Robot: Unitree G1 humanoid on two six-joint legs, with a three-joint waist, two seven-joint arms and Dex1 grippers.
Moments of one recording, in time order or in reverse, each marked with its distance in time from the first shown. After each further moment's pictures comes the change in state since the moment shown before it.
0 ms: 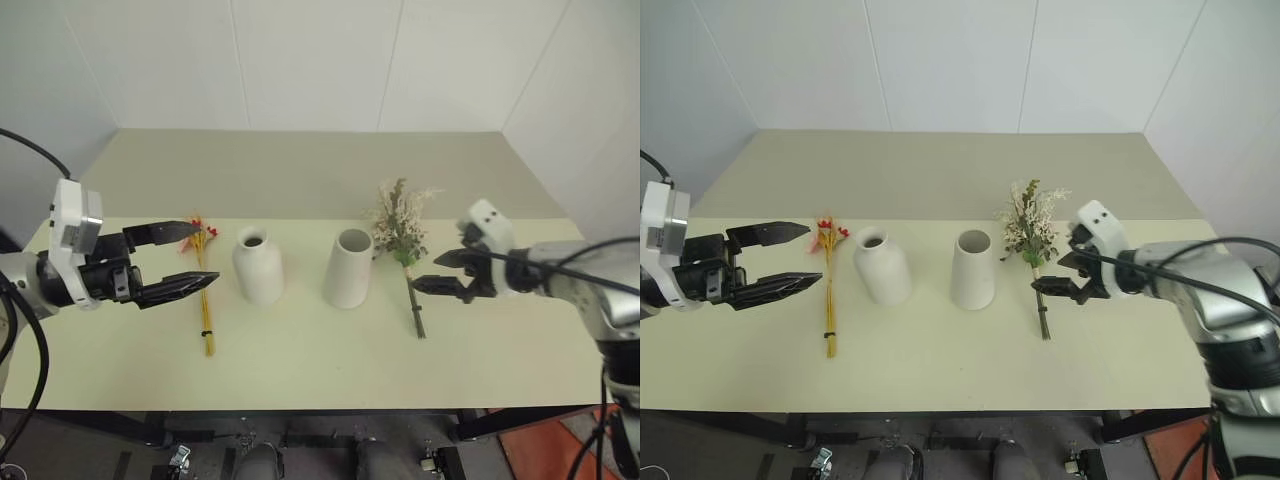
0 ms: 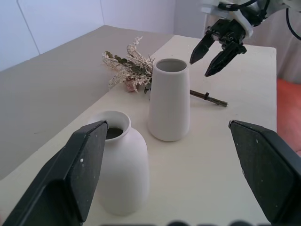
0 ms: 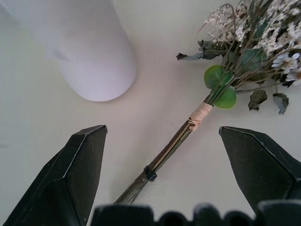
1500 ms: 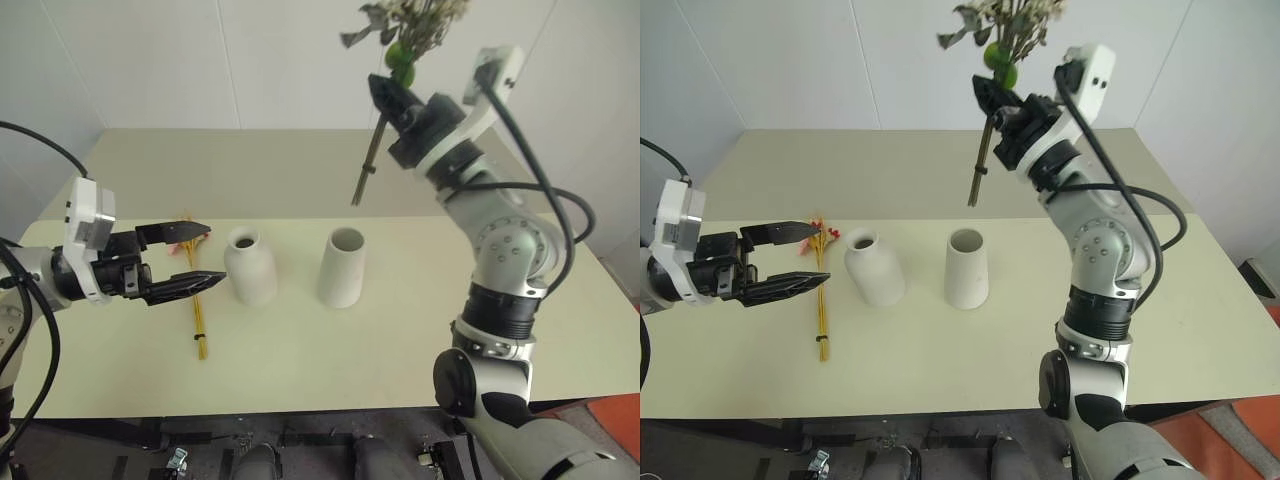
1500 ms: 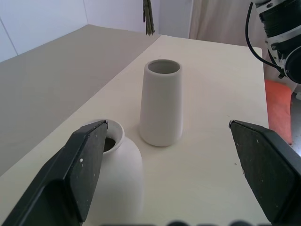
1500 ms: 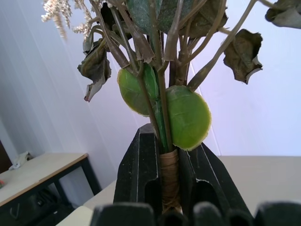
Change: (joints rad) left arm -0.046 0.002 -0.058 0.043 0.009 -0.023 -0.029; right arm -0.188 0.769 -0.426 -0.038 0.160 -0.427 -0.499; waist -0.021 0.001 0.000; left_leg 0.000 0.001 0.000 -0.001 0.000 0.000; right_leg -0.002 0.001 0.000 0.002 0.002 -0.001
